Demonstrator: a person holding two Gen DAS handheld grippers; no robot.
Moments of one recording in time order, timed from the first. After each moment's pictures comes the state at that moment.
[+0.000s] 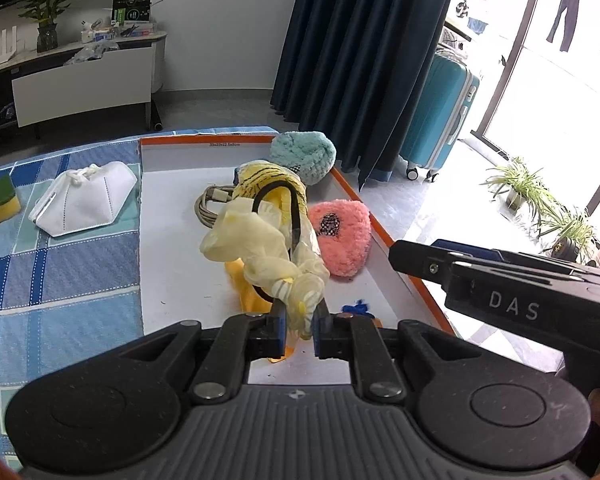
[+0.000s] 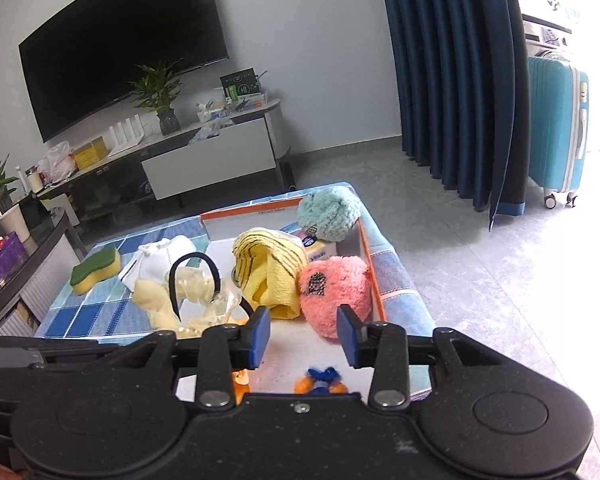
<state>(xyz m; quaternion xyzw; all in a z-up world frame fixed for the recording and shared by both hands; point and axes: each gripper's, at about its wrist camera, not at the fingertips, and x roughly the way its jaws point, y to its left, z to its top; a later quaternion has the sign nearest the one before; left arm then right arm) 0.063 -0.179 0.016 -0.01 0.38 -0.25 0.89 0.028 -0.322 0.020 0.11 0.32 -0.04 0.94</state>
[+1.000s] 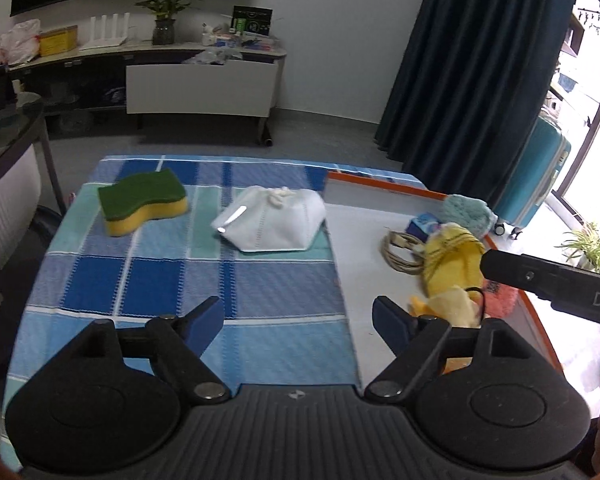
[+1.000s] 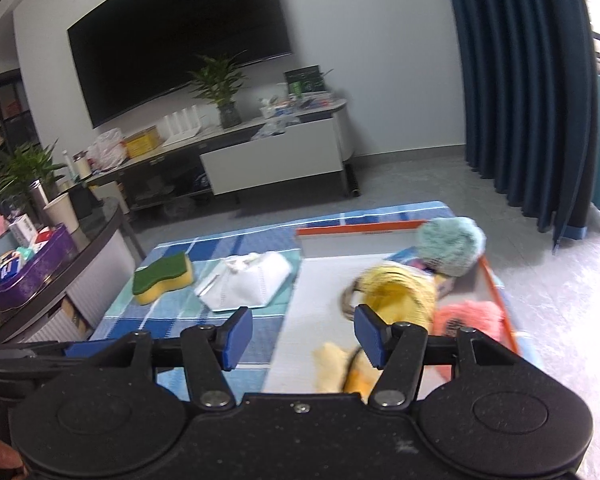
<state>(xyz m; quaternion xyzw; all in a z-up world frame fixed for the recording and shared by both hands) 0.087 -0.038 0.036 -0.05 0.36 -0.11 0.92 0.089 -0.243 0.038 0.10 0.32 0.05 0.94</state>
